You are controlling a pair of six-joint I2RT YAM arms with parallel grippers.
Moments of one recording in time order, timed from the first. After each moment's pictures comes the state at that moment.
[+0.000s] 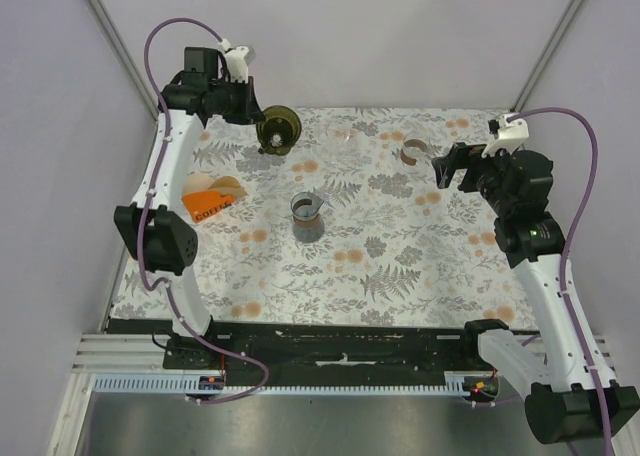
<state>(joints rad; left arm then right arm) -0.11 1.96 2.11 -0.86 0.40 0.01 0.08 0.92 1.00 -0.27 -0.16 0.12</state>
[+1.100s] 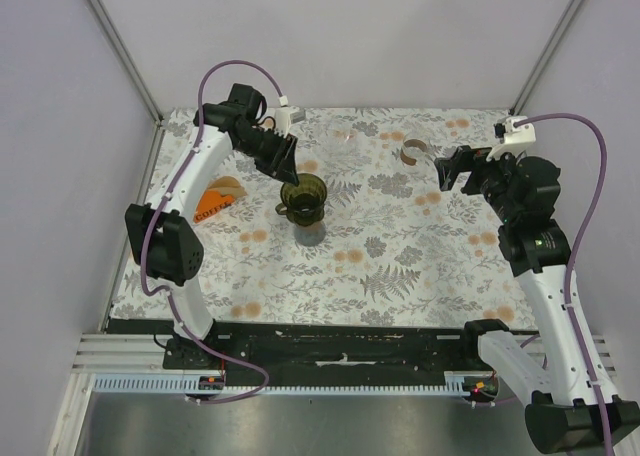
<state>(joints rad) -0.29 1.85 1.86 -1.15 0.66 0.29 0.09 0.86 1.00 -0.28 -0.16 0.12</state>
